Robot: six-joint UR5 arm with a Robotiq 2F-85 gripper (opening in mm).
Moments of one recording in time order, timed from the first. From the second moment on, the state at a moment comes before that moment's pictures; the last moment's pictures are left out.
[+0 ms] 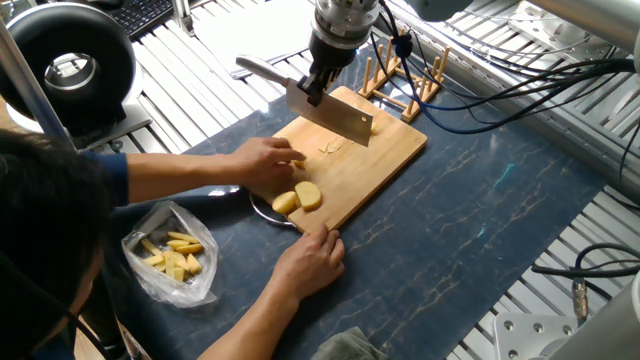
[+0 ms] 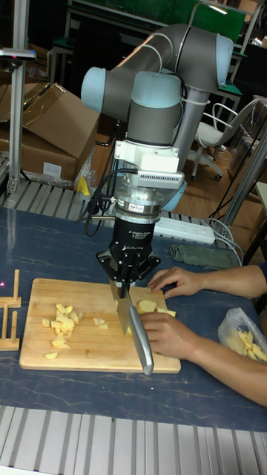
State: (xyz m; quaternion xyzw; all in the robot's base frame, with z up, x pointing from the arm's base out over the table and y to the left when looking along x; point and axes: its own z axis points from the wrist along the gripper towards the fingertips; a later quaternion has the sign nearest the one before) arm 0.594 0.008 0.138 -0.12 0.98 0.03 0.13
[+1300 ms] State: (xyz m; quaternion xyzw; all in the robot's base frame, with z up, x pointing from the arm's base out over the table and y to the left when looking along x) arm 0.596 0.015 0.128 -0.11 0.99 0.03 0.12
